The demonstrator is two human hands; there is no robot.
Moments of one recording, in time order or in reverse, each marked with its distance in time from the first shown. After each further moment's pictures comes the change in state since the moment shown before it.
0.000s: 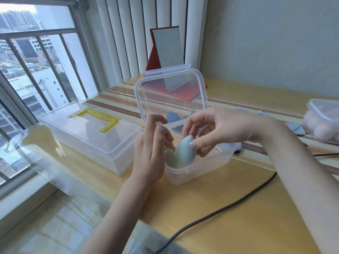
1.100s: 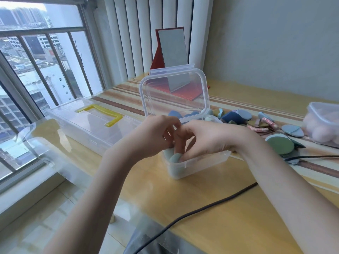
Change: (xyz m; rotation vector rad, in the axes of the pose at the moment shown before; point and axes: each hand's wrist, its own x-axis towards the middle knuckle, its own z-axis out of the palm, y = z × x) left_hand 0.046 0.032 -0.025 0.480 -0.714 -0.145; right_hand 0.014 -0.003 0.033 -0.348 0.018 0.109
